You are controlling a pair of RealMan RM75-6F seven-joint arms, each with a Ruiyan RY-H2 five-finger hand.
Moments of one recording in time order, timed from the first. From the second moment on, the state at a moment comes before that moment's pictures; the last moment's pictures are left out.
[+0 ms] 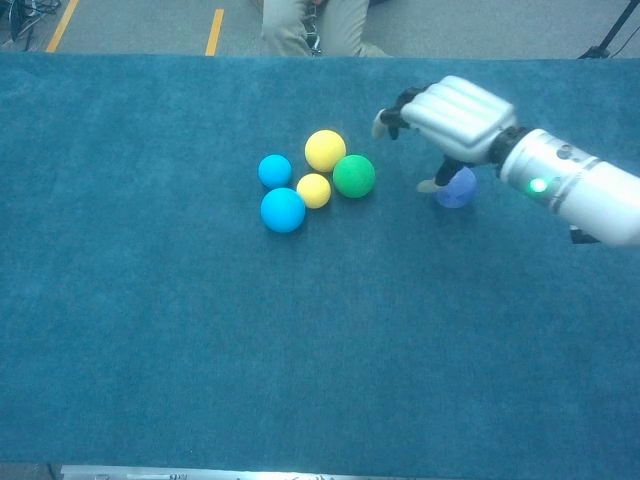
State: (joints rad) left arm -0.06 -1.01 0.02 -1.63 1.51 1.44 -0.02; right arm 0.74 -1.51 0.12 -1.42 -1.40 0.92 -0.42
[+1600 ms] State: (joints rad) left arm -0.05 -0.99 0.03 -1.60 1.51 1.41 -0.09; right arm 0.86 -1.77 0.13 -1.09 -1.40 0.89 -0.42
